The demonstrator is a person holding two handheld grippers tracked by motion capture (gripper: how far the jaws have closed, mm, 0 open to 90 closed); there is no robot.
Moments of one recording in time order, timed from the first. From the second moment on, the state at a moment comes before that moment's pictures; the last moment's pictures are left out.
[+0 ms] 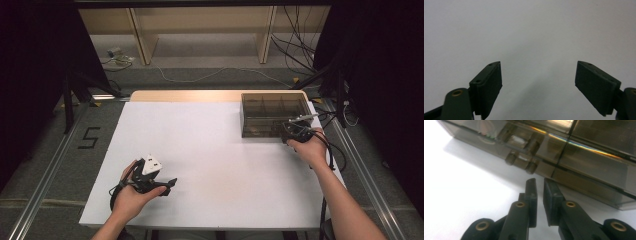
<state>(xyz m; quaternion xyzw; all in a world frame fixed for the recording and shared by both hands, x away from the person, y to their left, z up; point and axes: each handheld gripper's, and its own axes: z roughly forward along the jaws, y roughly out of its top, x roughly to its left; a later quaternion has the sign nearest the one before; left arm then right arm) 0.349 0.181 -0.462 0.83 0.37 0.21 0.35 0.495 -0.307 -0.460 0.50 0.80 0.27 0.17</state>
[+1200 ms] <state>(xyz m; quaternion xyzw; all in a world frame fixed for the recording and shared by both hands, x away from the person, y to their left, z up) 0.349 0.180 -0.463 0.84 0.38 0.20 0.35 0.401 -0.285 -0.452 0.42 0.82 0.37 0.14</state>
